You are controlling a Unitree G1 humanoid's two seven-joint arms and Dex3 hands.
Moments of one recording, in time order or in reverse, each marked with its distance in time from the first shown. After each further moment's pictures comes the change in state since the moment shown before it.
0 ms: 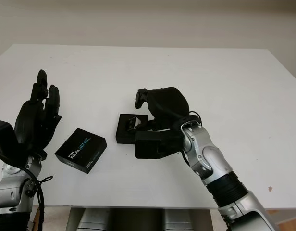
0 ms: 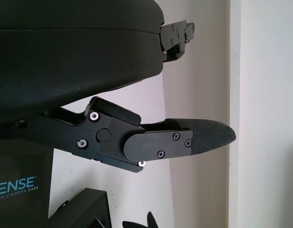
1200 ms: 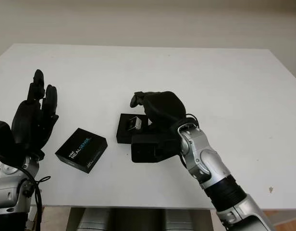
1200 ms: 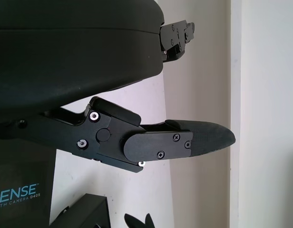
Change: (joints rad) left arm 0.004 0.007 0.014 -0.014 -0.002 0.018 -0.007; right arm 0.016 0.015 0.013 -0.012 -0.012 0.021 0.014
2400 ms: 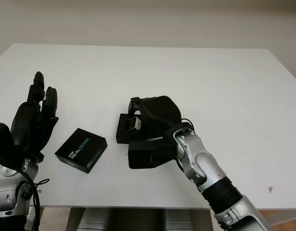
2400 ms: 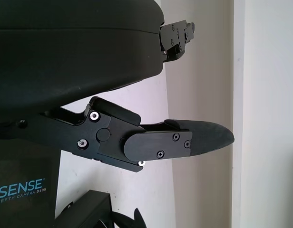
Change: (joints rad) left arm 0.024 0.000 0.000 -0.041 -0.006 0.031 0.010; right arm 0.007 0.010 0.061 0.037 -0.058 -0.022 -0.074
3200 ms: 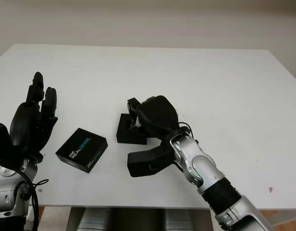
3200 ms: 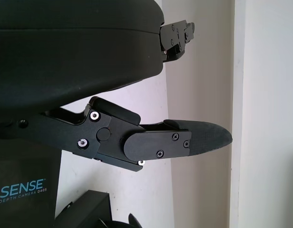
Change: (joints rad) left arm 0.001 0.000 0.006 -0.003 -0.012 0.008 -0.001; right arm 0.001 -0.024 0.038 0.021 -0.157 -0.029 -0.104
